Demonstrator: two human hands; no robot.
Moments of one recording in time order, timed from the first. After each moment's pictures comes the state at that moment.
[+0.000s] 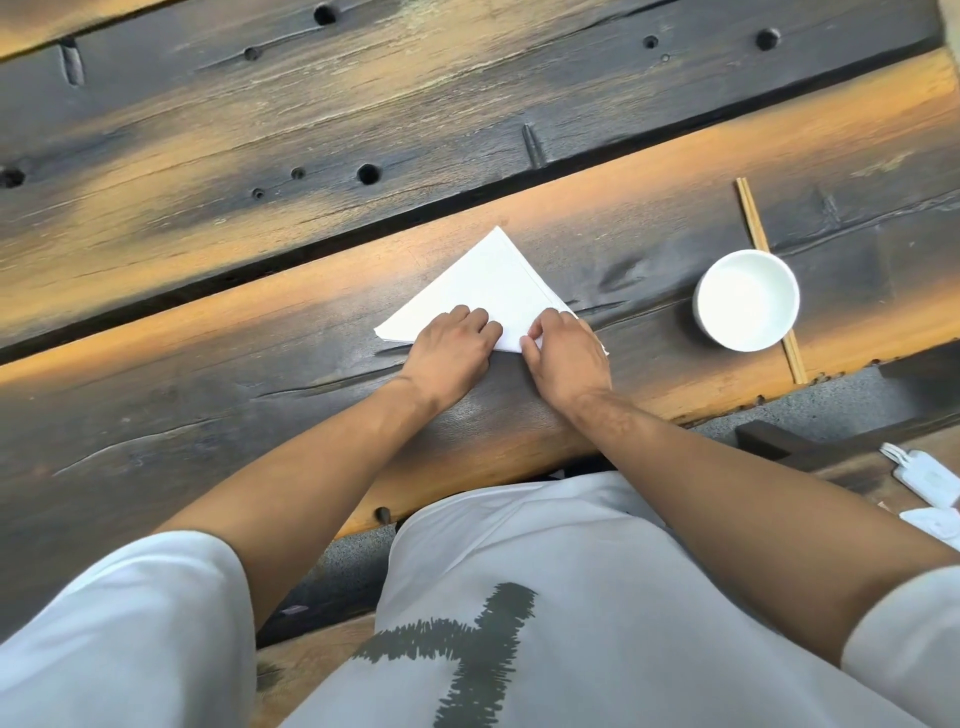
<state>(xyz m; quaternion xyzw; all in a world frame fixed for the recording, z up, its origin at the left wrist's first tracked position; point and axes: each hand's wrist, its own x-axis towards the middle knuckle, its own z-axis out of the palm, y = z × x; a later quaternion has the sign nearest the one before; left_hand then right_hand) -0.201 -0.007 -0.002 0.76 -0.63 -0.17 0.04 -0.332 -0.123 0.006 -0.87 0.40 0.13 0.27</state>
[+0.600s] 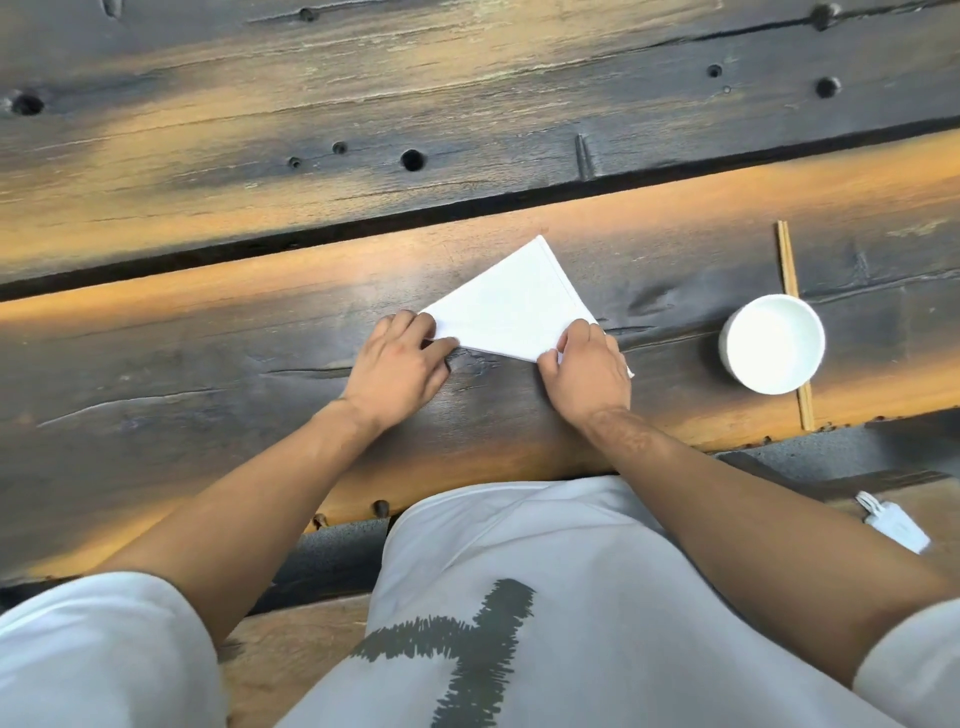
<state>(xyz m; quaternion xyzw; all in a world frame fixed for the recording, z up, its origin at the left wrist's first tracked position) -0.164 0.079 -0.019 0.83 -0.54 -0.11 0.08 -0.324 -0.122 -0.001 -0.86 0.42 0.16 0.24</state>
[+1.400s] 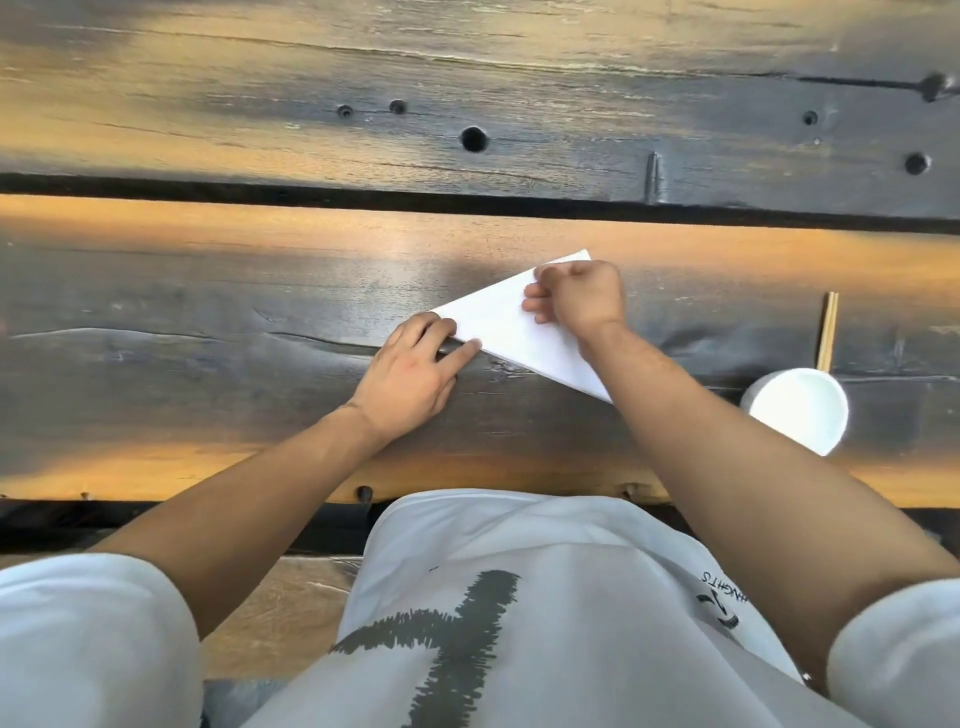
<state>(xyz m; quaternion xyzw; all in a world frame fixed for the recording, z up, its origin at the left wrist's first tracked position) -0.184 0.091 -0.033 0.85 -0.50 -0.12 0.13 -0.204 -0.154 -0.002 -0.58 0.54 0.12 0.59</state>
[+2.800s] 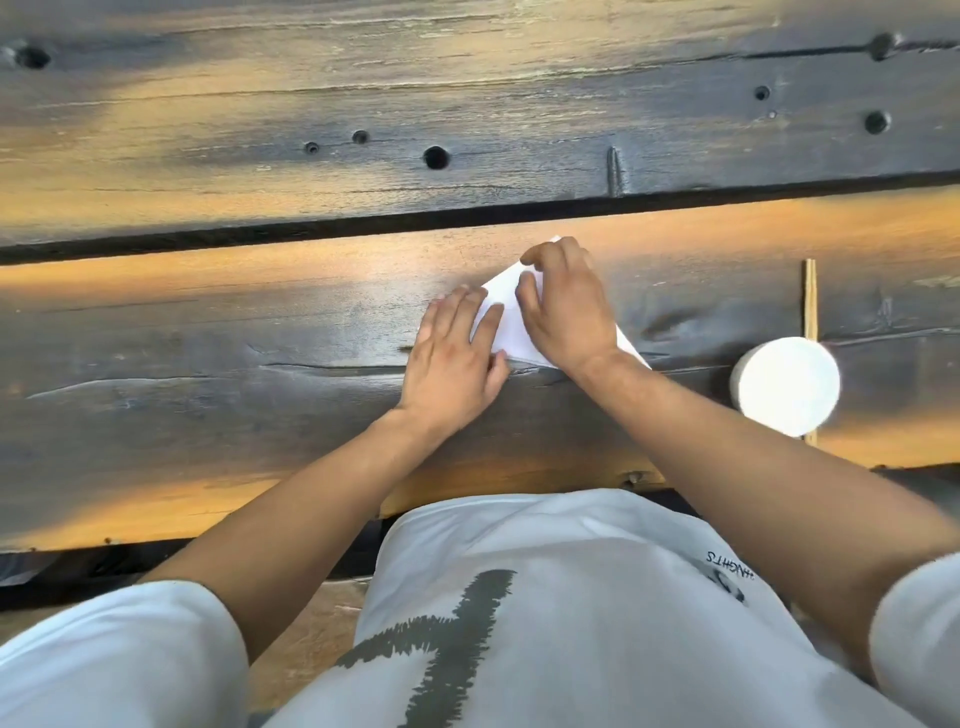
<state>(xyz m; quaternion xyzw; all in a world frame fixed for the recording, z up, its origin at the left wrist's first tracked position) -0.201 0.019 -0.003 0.89 -0.41 -0.13 0.11 -0.232 -0.153 0.009 -0.92 0.26 0.04 0.28</state>
